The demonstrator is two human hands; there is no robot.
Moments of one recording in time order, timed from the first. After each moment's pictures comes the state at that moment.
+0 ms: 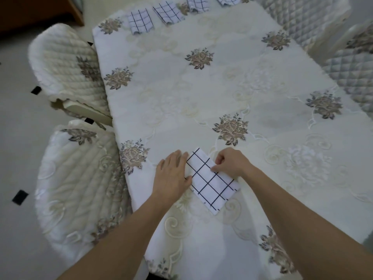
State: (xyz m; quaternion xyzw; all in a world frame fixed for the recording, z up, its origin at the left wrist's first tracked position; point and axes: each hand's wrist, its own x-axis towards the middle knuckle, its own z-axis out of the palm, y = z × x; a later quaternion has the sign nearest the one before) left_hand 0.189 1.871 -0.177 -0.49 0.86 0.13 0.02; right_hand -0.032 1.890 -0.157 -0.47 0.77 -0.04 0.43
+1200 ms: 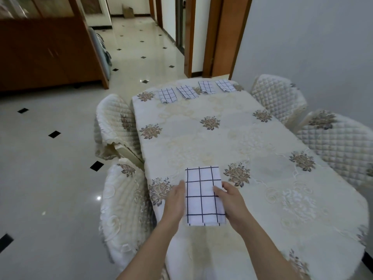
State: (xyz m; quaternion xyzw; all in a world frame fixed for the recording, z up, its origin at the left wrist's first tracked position) left_hand 0.254 1.883 -0.050 -0.56 0.41 0.66 -0.30; right_hand 0.104 1.941 -0.022 -0.24 0.68 -0.48 0.50
